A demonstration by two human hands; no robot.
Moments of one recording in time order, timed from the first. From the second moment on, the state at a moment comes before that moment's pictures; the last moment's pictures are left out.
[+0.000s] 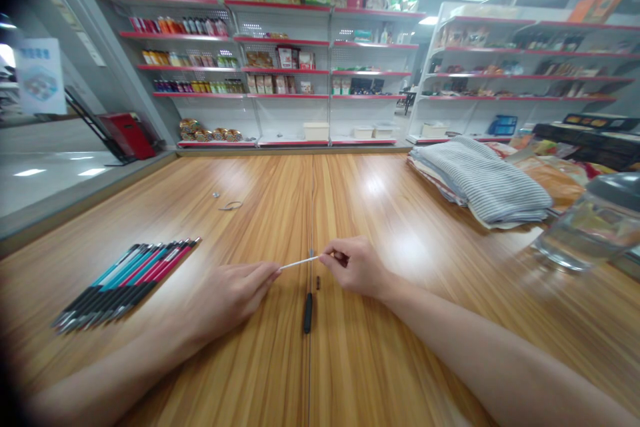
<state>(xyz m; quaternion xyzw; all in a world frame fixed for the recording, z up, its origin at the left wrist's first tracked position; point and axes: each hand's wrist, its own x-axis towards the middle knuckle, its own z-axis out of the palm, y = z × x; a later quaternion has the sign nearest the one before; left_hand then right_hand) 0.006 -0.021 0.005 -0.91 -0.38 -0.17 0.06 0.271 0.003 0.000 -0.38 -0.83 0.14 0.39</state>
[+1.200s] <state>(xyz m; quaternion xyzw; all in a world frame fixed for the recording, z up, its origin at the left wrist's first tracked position) 0.003 -0.020 0.003 -0.90 -0.39 -0.16 0.04 0.270 -0.004 0.014 -0.35 -0.90 0.19 0.20</state>
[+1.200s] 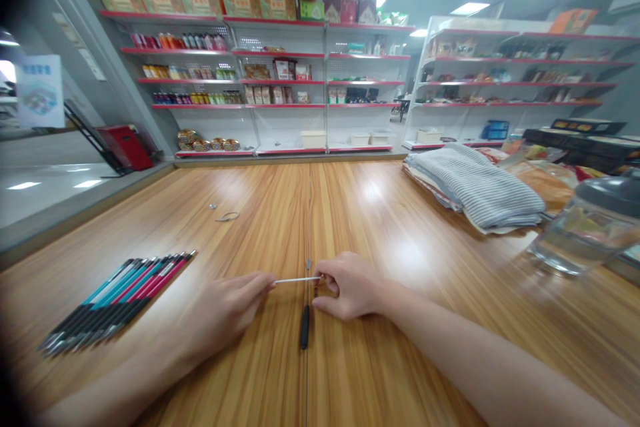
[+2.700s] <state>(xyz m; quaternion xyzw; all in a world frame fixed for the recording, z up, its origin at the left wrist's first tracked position) 0.004 -0.019 0.003 -0.90 -0.39 -0.18 0.02 0.269 0.001 0.008 -0.34 -0.90 0.19 0.21</state>
